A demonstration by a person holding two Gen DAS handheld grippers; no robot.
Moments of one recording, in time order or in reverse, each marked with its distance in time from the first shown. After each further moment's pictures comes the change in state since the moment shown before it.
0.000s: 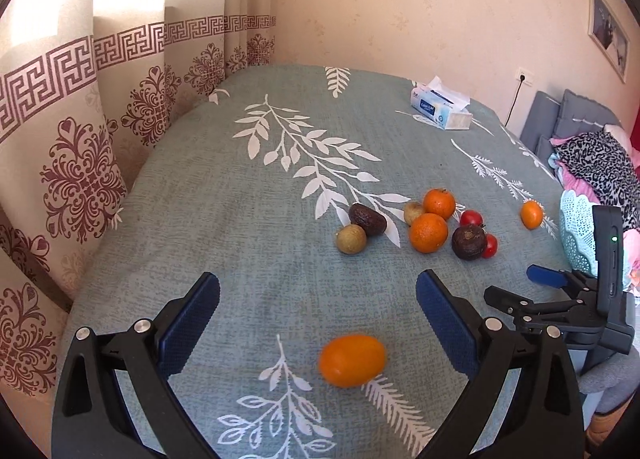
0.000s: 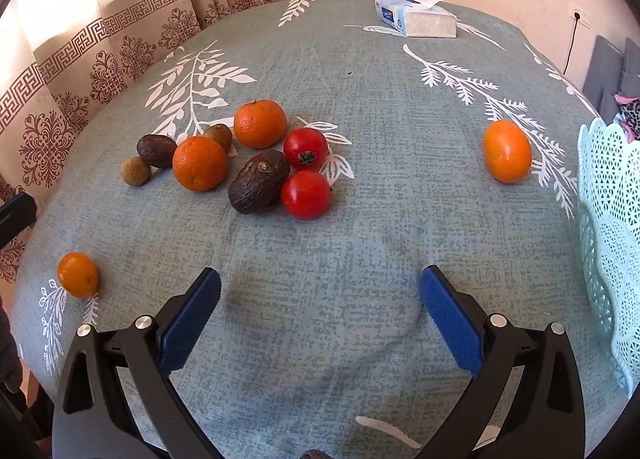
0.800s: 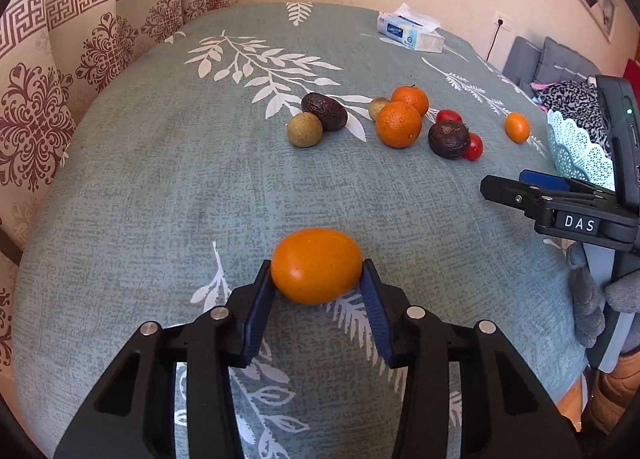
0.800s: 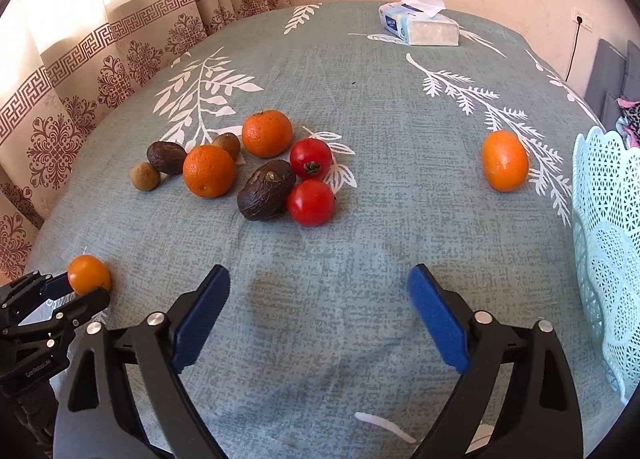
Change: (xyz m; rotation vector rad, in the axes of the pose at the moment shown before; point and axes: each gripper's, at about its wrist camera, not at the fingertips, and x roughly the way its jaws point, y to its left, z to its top) left arm 0.034 -0.025 -0.052 0.078 0.193 -0.082; right arm -0.010 -0.001 0.003 0.001 -0.034 0.028
